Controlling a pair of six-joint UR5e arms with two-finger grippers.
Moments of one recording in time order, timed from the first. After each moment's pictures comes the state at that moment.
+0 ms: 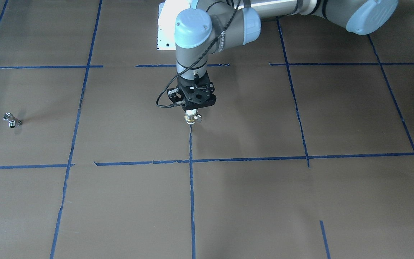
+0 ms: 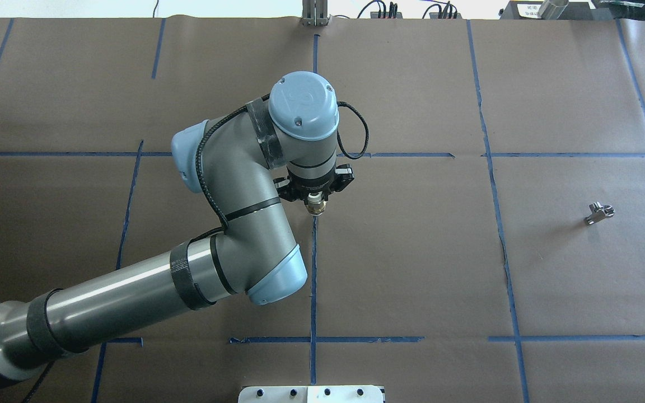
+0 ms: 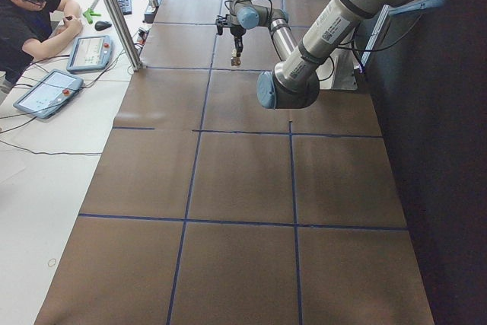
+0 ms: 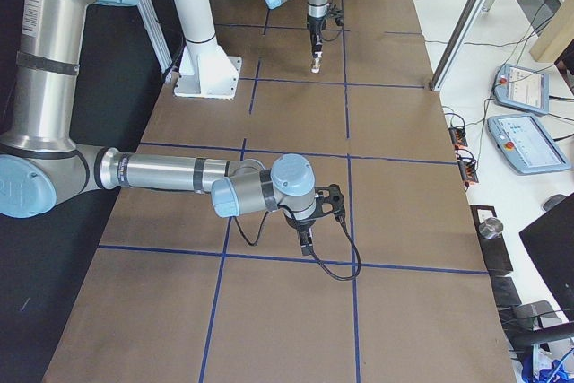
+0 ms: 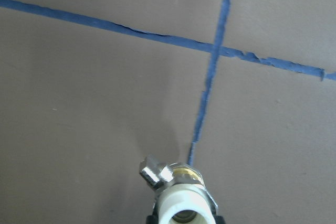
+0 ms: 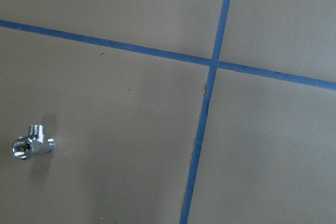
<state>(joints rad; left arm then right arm) -0.53 -2.53 -1.47 -1.49 -1.90 -1.41 1.51 -1.78 1.75 -1.29 2.37 0.02</state>
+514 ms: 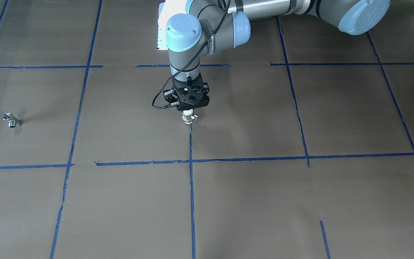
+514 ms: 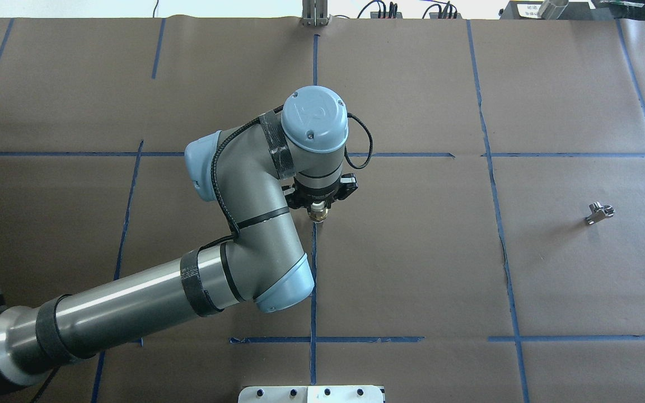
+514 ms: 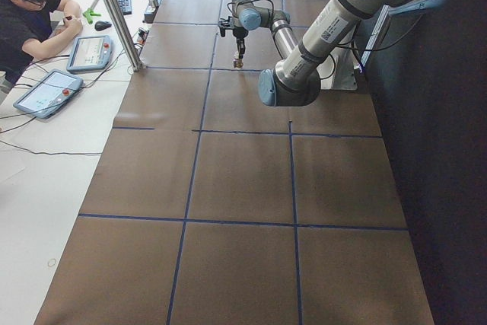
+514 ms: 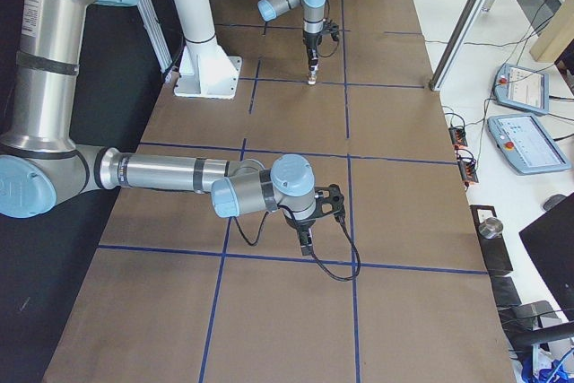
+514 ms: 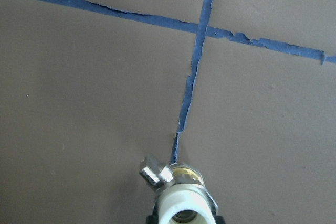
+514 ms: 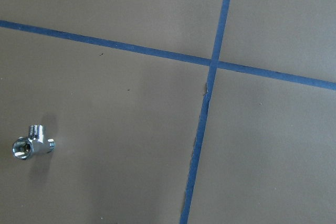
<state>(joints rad) -0.51 -2.53 -1.44 -1.50 -1.89 -1.42 1.51 -1.78 1.75 -1.29 2.37 0.02</state>
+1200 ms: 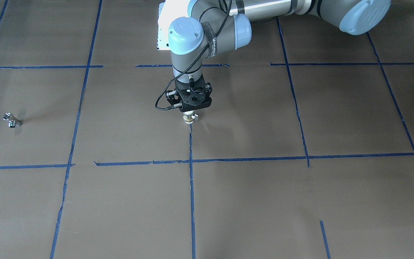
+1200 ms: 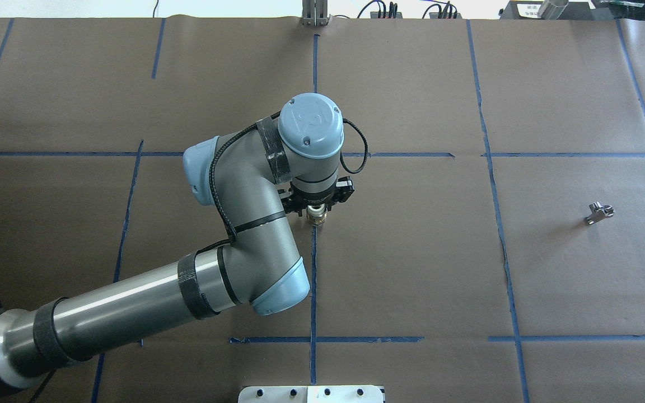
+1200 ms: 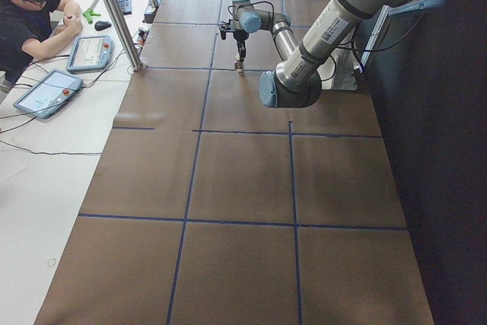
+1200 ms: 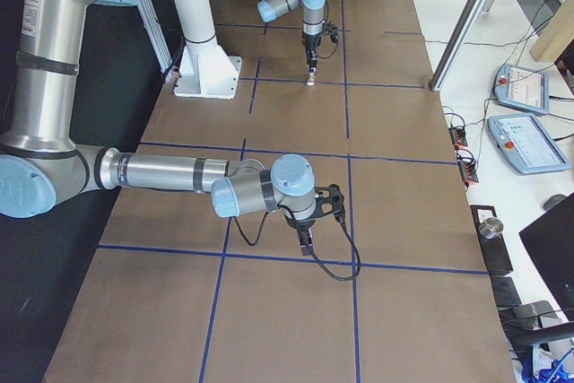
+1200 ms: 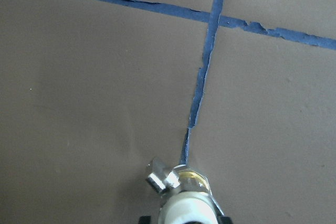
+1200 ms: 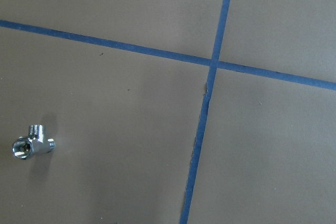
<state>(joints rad) -0.50 -2.51 -1.45 -1.50 -1.89 -1.42 1.51 -1.78 1.75 -1.29 2.37 0.02</state>
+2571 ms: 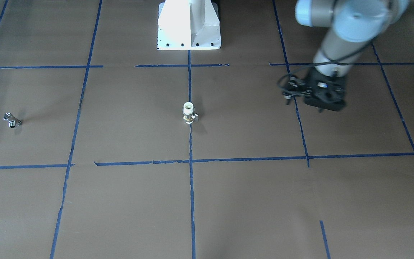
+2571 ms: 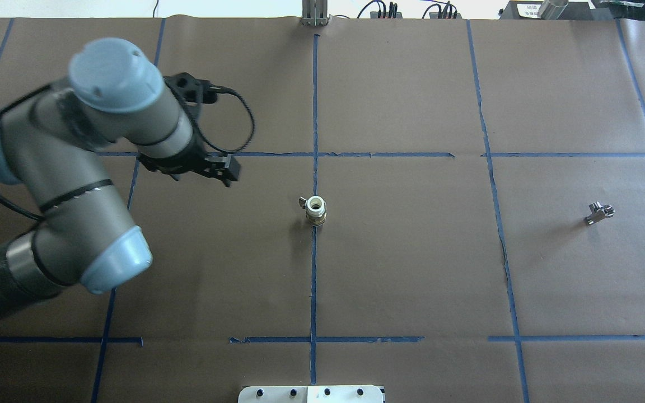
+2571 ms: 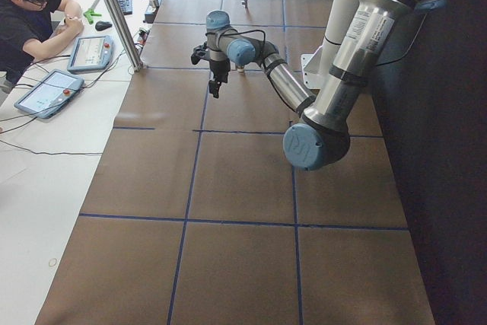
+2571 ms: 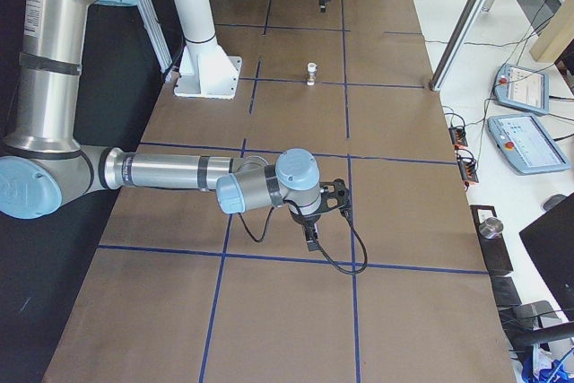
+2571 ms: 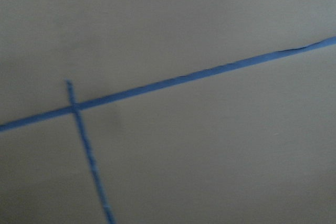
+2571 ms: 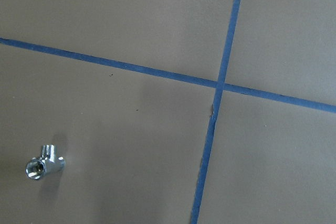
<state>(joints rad) -1.02 -1.89 -1.90 -1.44 -2.17 -0.37 1.51 -1.74 1.75 -1.30 2.37 0.03</state>
